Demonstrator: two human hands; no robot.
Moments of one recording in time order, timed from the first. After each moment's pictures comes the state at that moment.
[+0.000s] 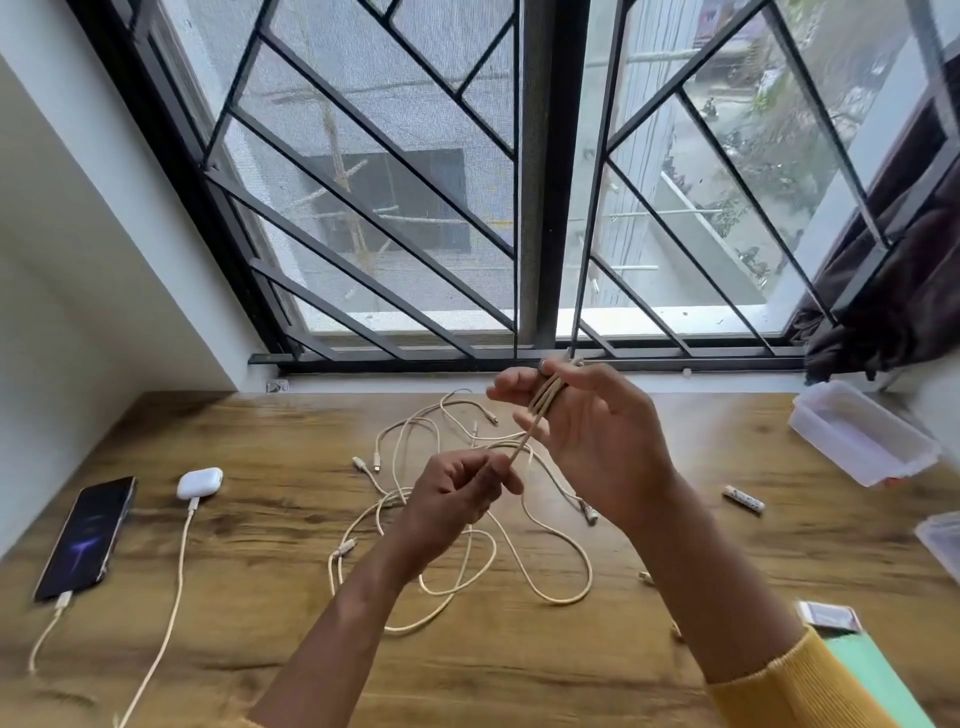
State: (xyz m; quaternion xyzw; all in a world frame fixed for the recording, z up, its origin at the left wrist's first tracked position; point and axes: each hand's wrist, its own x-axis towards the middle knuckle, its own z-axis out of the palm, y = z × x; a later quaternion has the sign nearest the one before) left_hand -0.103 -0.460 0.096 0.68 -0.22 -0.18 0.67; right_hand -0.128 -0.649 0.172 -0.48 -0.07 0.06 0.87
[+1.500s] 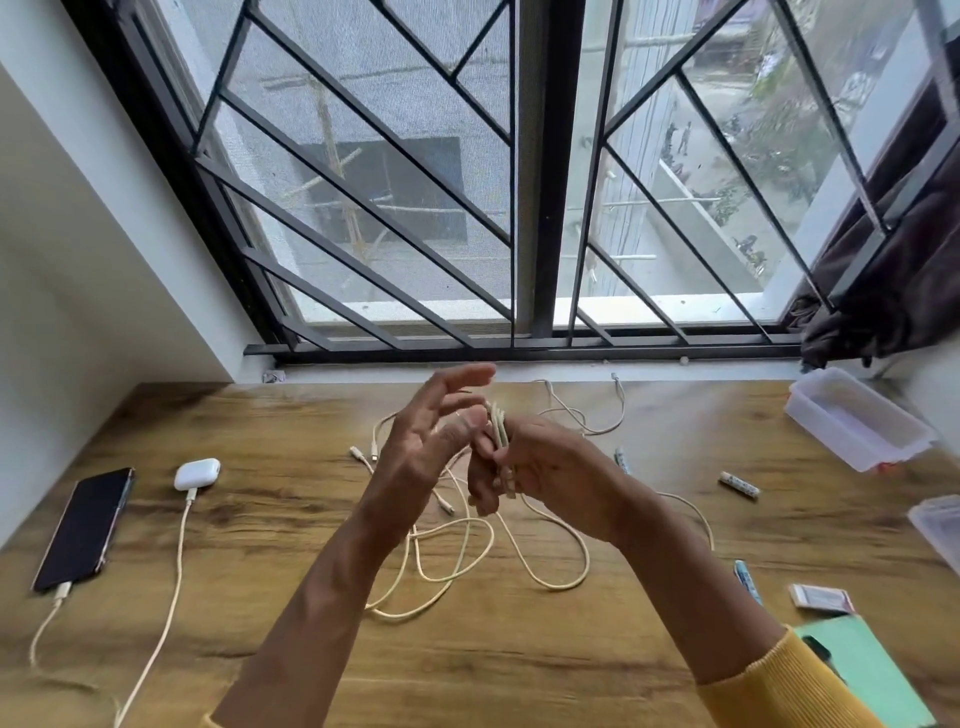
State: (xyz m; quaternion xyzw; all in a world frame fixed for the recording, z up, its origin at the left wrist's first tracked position) left_hand -0.107 -0.449 0.145 0.71 -0.23 -0.07 0.66; right_hand -0.142 -0.627 0.154 -0.58 -0.17 0.20 0.77
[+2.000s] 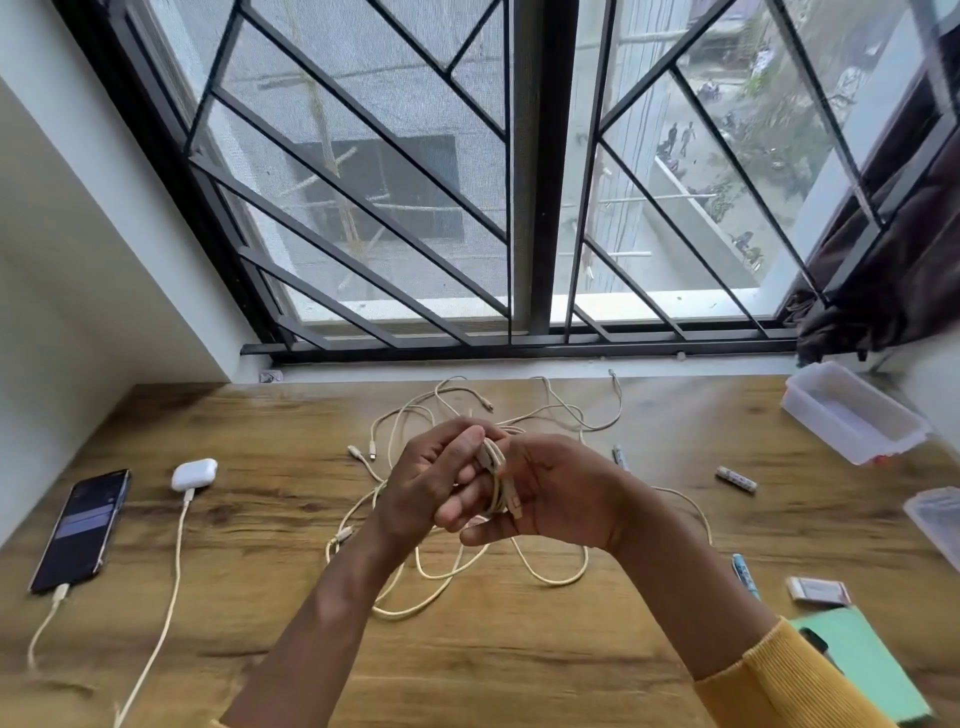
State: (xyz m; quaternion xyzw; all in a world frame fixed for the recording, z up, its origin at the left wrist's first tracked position) left_hand -0.115 -0.453 0.123 0.68 -0.19 -0.14 0.70; right_hand -0.142 -0.630 0.140 -0.43 -0.09 0.39 0.81
